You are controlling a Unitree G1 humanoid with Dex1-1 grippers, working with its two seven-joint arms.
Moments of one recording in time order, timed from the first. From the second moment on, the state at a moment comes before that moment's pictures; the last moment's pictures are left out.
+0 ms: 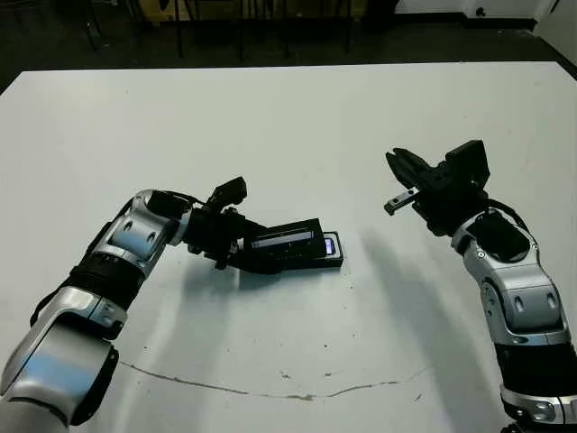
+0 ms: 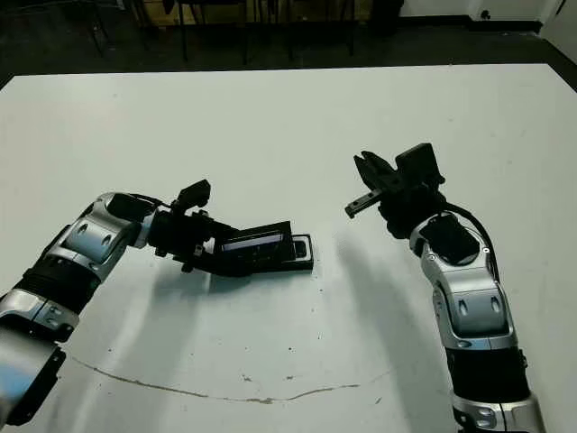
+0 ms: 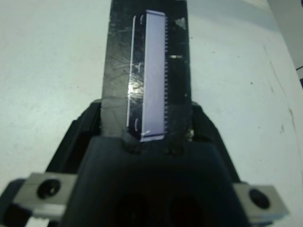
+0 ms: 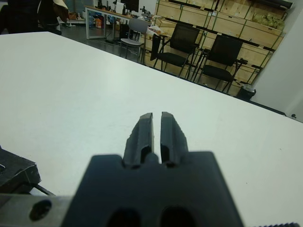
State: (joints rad) left arm -0.66 0.45 -0.38 0.53 -0.14 0.31 -1.36; right arm -0.29 -0.39 0.00 -0.14 0.11 0.35 0.40
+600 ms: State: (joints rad) left arm -0.70 0.39 -0.39 0.64 -0.14 0.25 -1.36; right arm -0.29 -0.39 0.00 -0.15 0.12 0.36 0.40
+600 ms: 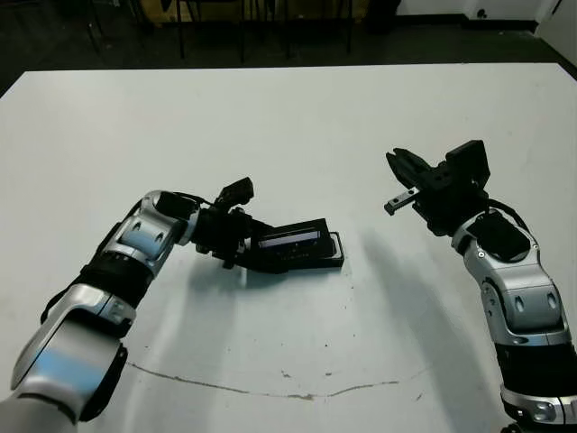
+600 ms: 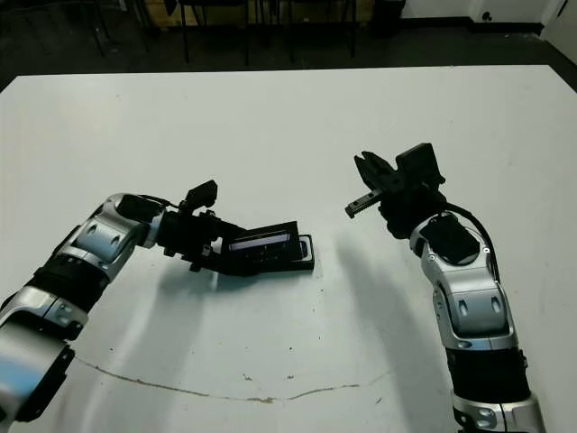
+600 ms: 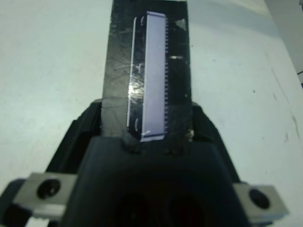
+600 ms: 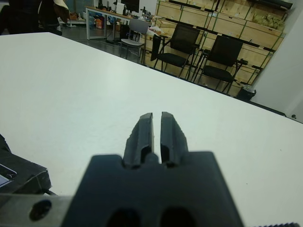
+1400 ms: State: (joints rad) left arm -0.79 0.31 -0.47 0.73 -0.04 0.19 -1.34; right arm -0.27 -0.39 0.00 -0.19 0.11 0.40 0.38
